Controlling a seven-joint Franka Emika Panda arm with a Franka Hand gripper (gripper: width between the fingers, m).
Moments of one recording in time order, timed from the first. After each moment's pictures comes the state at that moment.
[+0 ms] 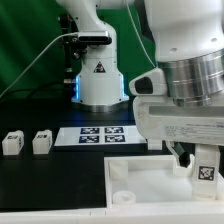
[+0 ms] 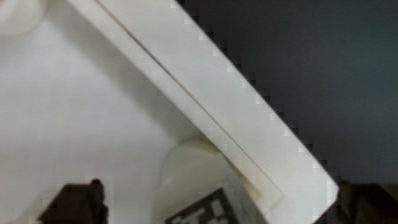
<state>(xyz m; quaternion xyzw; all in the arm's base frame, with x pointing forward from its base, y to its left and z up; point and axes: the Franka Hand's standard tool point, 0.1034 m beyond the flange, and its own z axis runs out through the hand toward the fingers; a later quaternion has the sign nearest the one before) 0.618 0.133 0.061 -0.95 0.29 0.02 0.07</state>
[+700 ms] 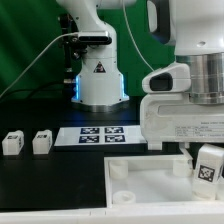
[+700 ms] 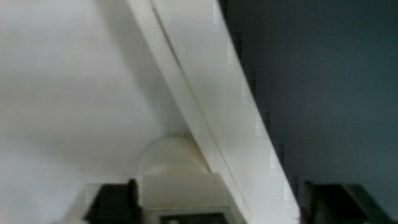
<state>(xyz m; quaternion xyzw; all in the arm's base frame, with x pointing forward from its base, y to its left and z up) 0.618 0.139 0.060 -0.96 0.28 -0.01 0.06</state>
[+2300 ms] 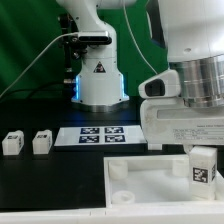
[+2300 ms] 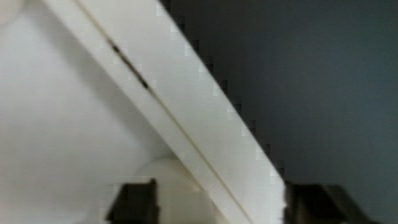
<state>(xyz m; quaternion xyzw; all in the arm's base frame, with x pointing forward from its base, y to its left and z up) 0.616 0.143 0.057 -0.96 0.25 -0.01 0.09</state>
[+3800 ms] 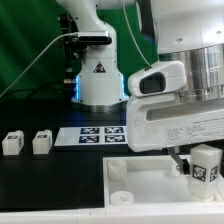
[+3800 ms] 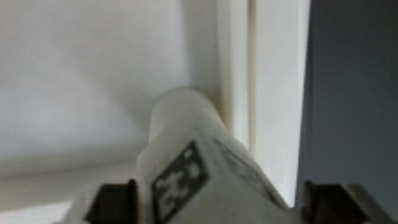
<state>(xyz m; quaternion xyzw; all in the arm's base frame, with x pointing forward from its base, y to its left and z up) 0.630 0.119 0.066 -0.99 0.06 -0.04 0.08</state>
